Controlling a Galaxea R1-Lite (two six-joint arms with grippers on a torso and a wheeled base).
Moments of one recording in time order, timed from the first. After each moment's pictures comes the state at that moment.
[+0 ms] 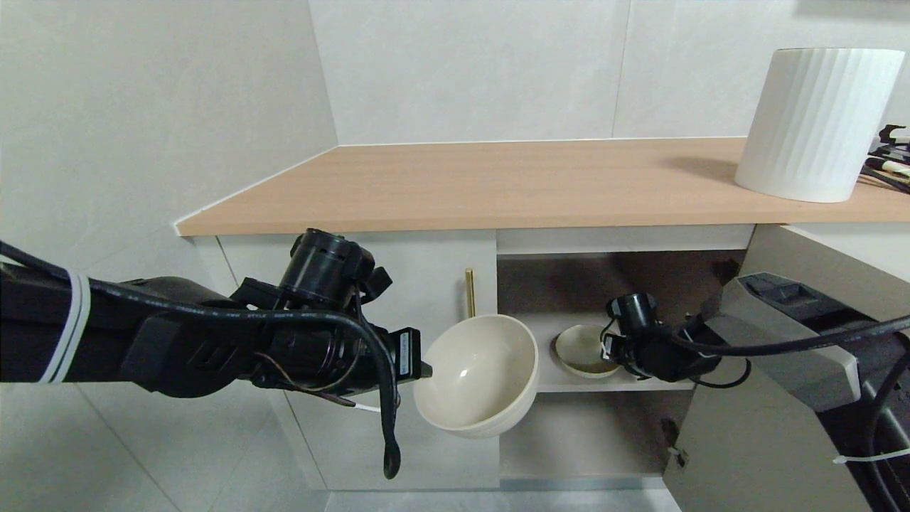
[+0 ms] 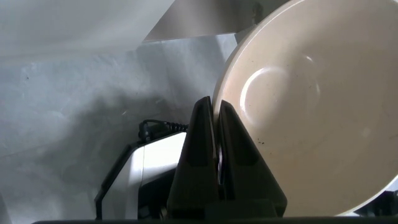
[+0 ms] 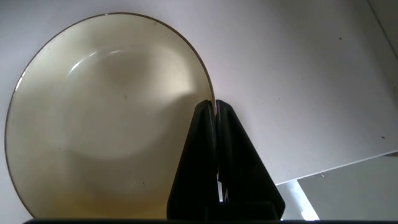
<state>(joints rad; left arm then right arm) -0.49 1.81 -1.04 0.04 -0.22 -0.54 0.26 2.59 -1.48 -0.37 -0.38 0.44</state>
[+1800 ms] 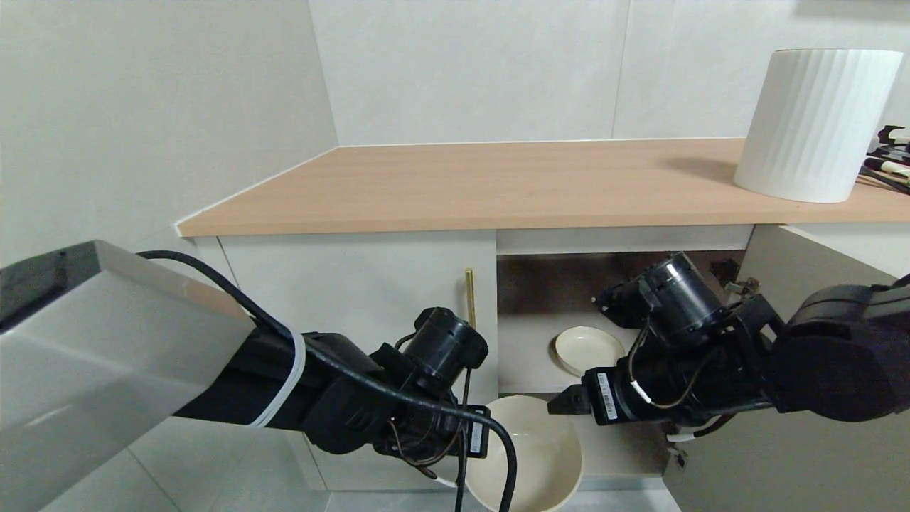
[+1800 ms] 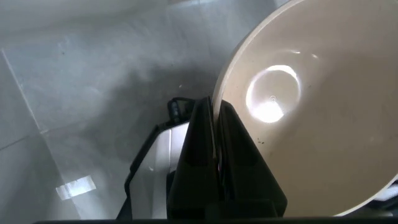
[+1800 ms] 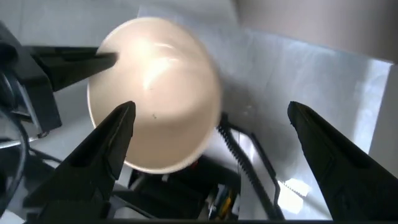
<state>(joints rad) -0.72 2.05 -1.07 0.05 0.02 -0.54 0.67 1.80 -1.04 0.11 0.03 0.44</state>
